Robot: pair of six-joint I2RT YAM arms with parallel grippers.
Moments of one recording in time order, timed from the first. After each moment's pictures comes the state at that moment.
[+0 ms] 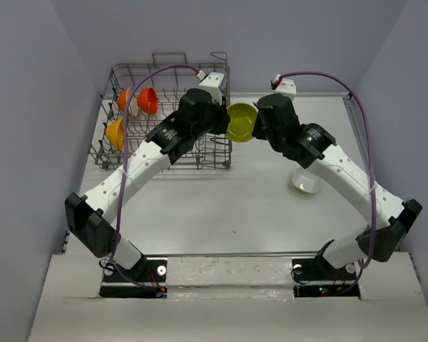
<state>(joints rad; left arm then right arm) -0.71 1.52 1.57 -0.39 -0.10 -0.33 0.74 1.45 1.64 -0.71 0.59 0.56</state>
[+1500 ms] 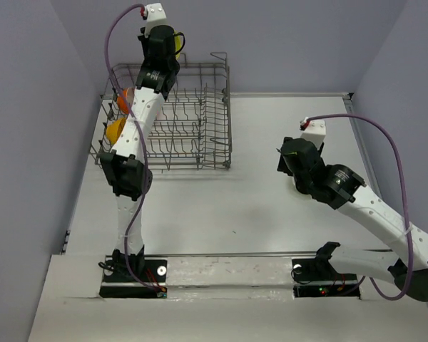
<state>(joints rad) -0.30 2.12 2.43 -0.36 -0.73 -0.02 0.79 1.07 1.19 -0.79 0.80 0.57</state>
